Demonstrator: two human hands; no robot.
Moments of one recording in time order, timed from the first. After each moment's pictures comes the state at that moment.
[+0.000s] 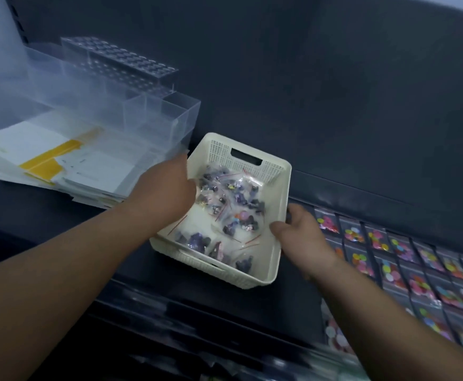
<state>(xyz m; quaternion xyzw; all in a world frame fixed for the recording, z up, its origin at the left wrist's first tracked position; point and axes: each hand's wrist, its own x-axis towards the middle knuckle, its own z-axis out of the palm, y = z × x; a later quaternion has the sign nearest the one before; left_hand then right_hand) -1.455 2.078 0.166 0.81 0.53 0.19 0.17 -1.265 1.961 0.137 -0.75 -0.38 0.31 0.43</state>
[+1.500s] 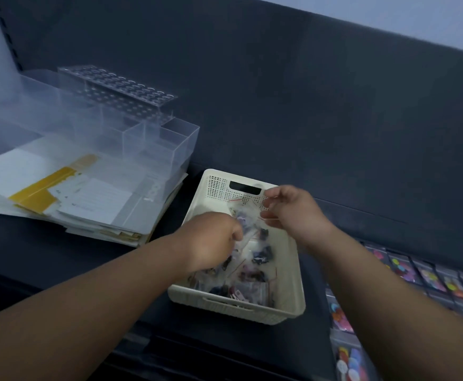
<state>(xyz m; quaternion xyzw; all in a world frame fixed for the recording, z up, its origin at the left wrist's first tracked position) -1.418 2.074 0.148 0.90 0.35 0.05 0.25 -1.251 2.031 0.167 -0.72 -0.36 0.35 0.48</state>
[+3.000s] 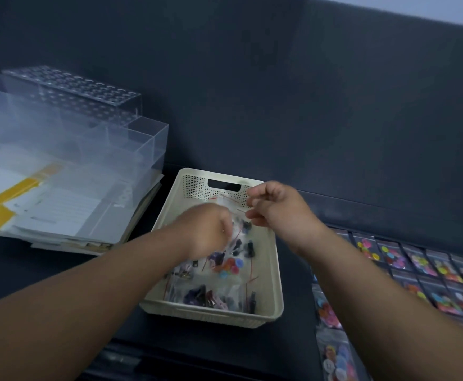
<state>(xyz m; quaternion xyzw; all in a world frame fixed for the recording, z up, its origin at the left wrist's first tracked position) -1.382 2.080 0.153 0.88 0.36 0.07 0.31 -1.237 2.018 0.167 -0.68 -0.41 0.35 0.50</state>
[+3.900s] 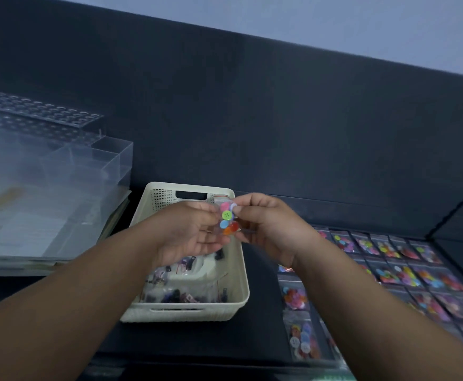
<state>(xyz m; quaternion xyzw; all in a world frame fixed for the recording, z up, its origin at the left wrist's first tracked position) -1.374 2.046 0.192 0.57 0.31 0.12 0.75 -1.241 1.958 0.195 -0.60 -0.34 0.46 0.56</state>
